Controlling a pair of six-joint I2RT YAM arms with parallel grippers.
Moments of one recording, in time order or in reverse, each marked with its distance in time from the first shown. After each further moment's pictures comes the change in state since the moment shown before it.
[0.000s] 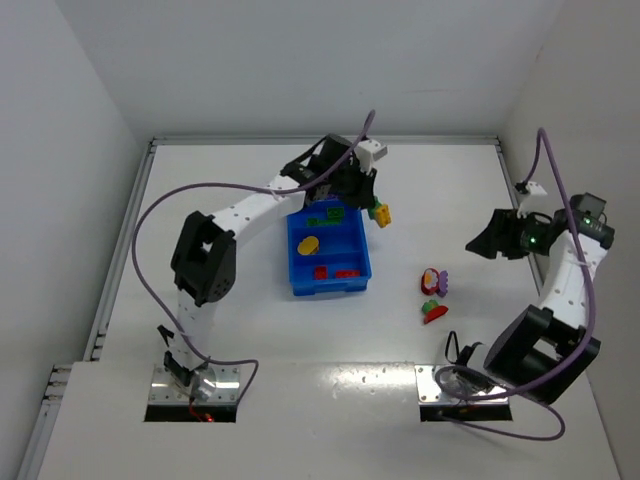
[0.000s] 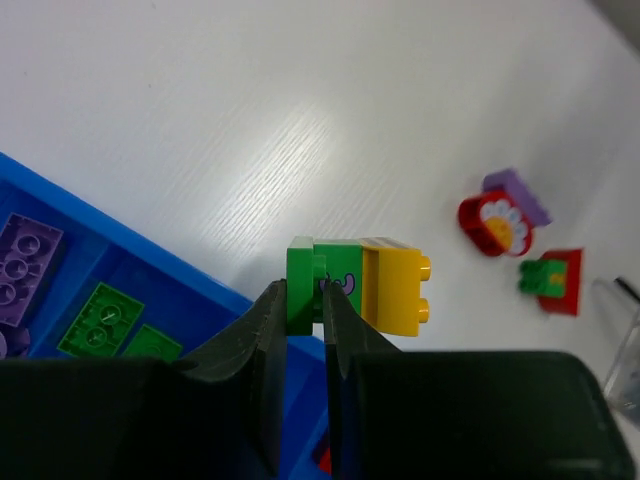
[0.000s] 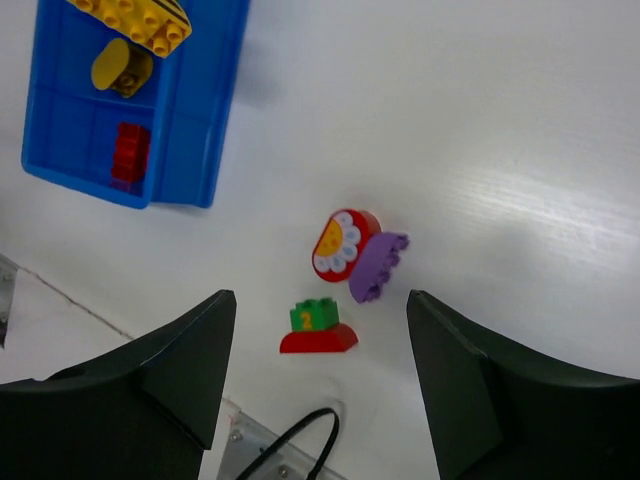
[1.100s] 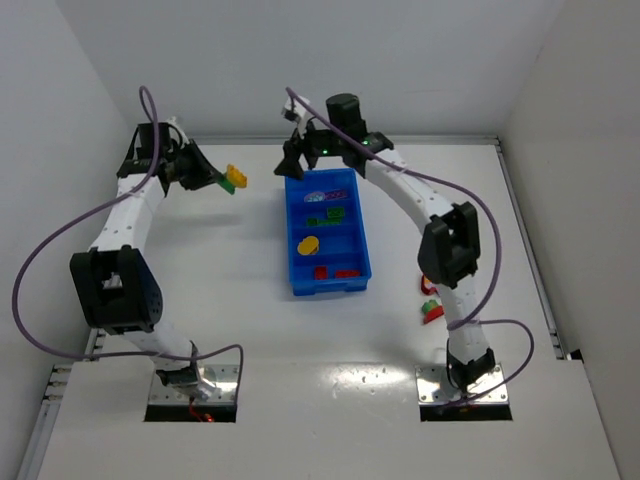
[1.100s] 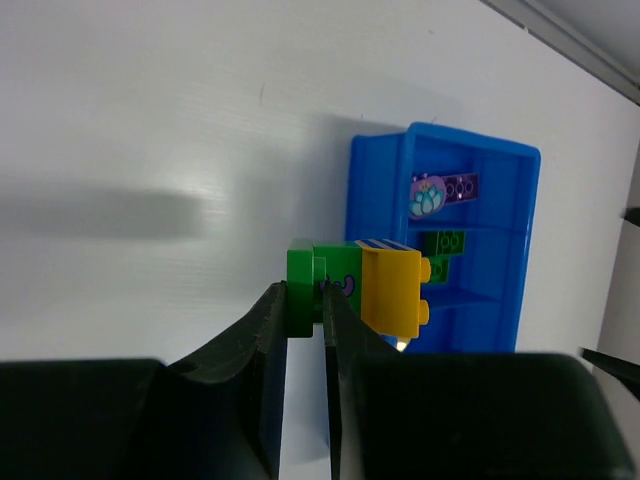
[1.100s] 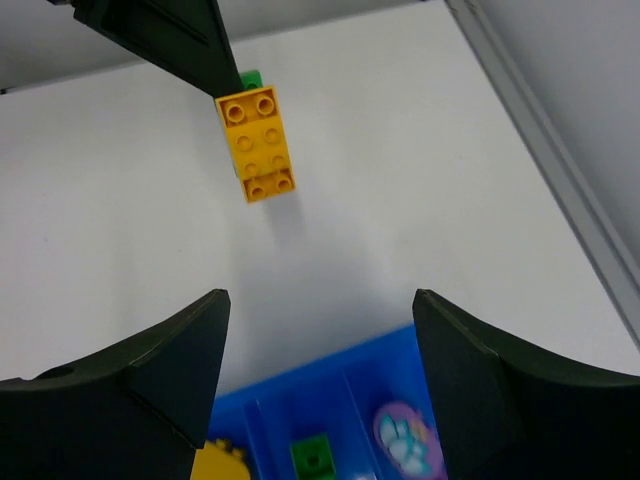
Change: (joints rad) left arm 0.770 -0.439 -0.359 -0.136 -0.038 -0.409; right arm 1.158 0.885 0.974 0.750 0.180 0.312
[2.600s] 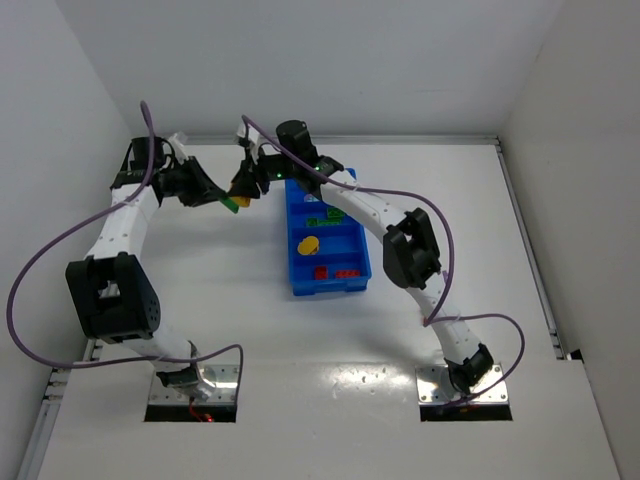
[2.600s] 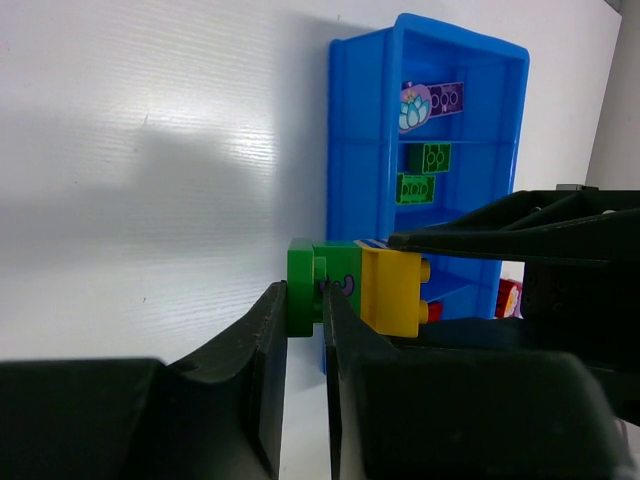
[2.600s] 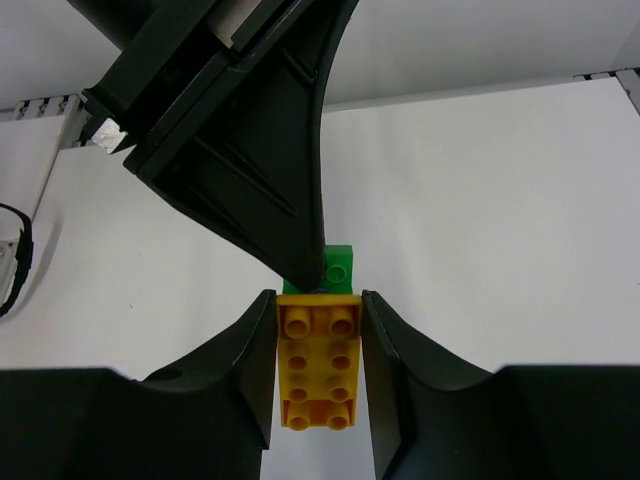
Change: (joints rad) left arm 0.060 -0.065 -0.116 -0.080 0.217 0.075; right arm 0.201 0.285 0.207 0.213 -0.096 0.161
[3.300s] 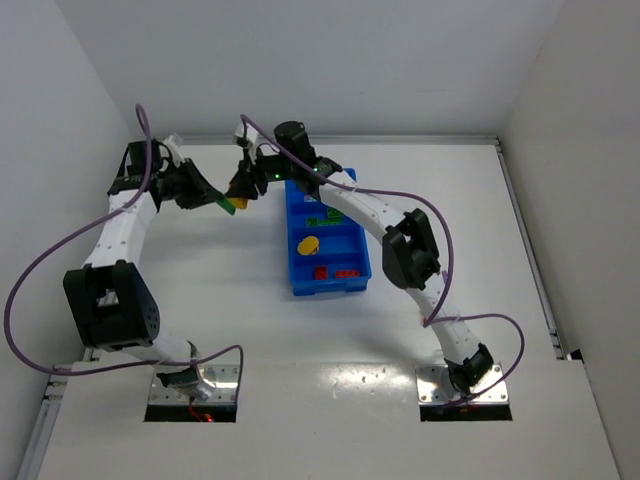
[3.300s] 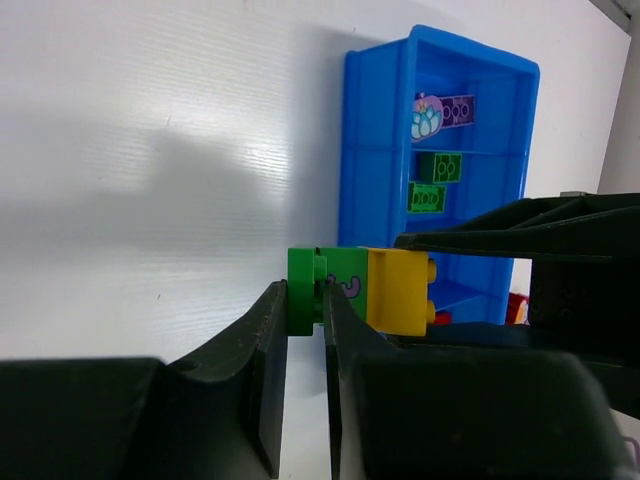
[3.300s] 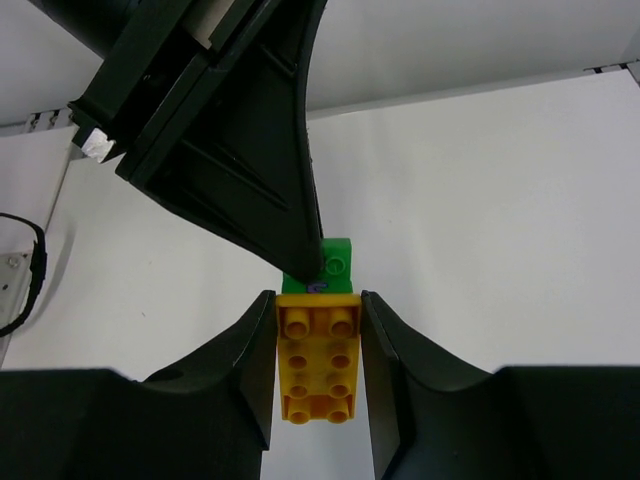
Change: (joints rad) left arm 0.018 -0.045 -0.043 0.023 -0.047 -0.002; right arm 0.002 -0.001 0.002 0.004 0.014 0.038
